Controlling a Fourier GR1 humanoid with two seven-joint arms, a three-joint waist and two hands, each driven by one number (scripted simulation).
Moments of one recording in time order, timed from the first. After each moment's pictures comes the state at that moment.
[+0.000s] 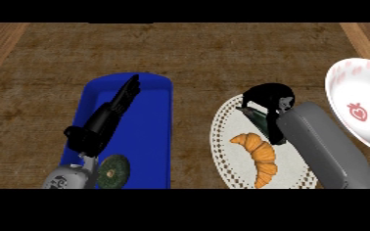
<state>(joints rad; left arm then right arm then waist) -0.12 0.13 -0.17 -1.58 0.02 -0.13 0.06 -0.61 -0.36 0.41 -1.09 0.79 0.82 0.19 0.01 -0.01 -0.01</state>
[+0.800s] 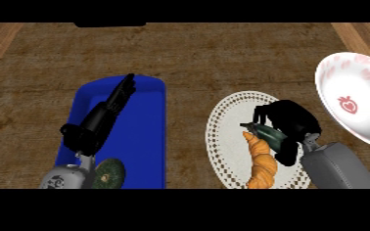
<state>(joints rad) -0.12 0.12 -0.14 -1.58 0.00 -0.13 0.07 -0.28 -0.41 0.33 -1.45 0.87 0.50 0.13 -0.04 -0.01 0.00</state>
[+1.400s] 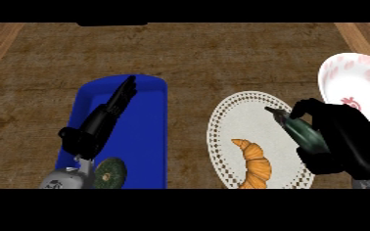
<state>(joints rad) -0.10 0.12 -0.15 -1.61 0.01 -0.14 0.10 -0.04 -0.45 0.16 -1.95 0.93 0.26 0.28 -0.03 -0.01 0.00</state>
